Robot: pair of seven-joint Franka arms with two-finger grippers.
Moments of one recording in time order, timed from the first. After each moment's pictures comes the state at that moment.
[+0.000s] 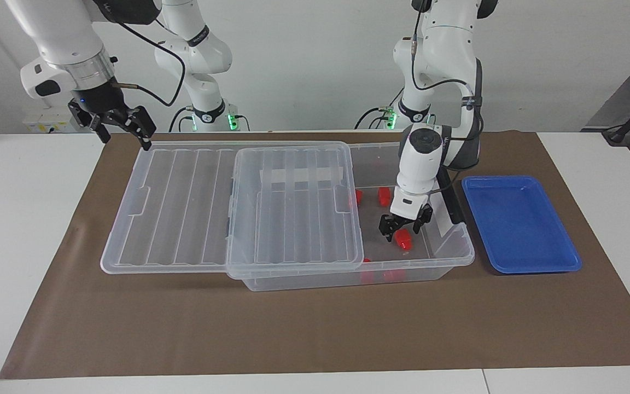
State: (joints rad) left arm -0.47 0.27 0.10 -2.09 0.09 2.51 -0.65; right arm -0.06 -0.02 0.04 -1.55 -0.03 1.53 0.23
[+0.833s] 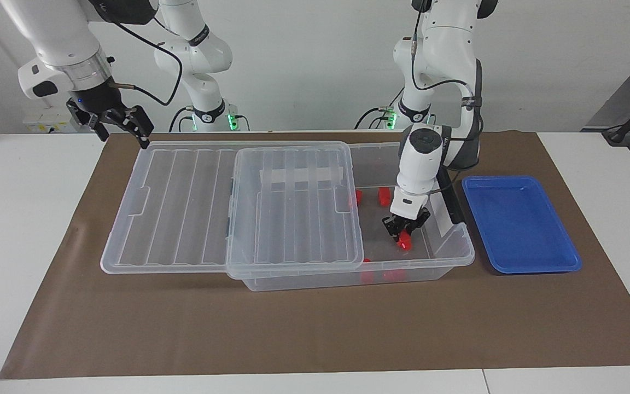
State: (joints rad) left arm -0.47 0.27 0.10 -2.09 0.09 2.51 -0.65; right arm 0.03 -0.02 -0.05 -1.55 -0.03 1.51 0.23
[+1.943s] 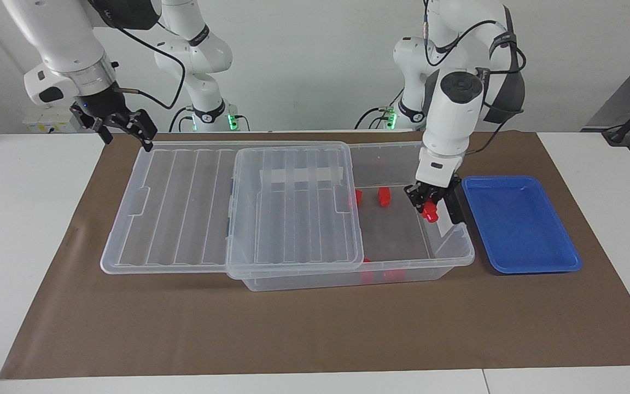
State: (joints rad) left arm -0.45 0.13 0.13 -1.74 0.09 1.91 -0.55; right arm 0.03 -0.02 -0.05 -1.57 -0.03 1.52 0.23
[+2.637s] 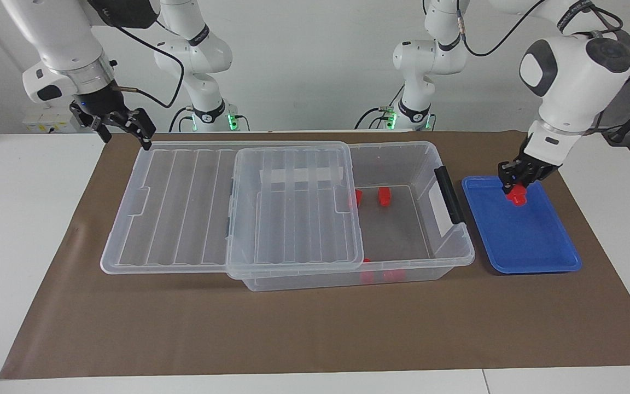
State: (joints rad) left arm -0.10 0.08 0.14 -1.69 0.04 1.81 0.01; right arm 0.03 -0.03 -0.05 -1.58 -0.03 1.52 0.23
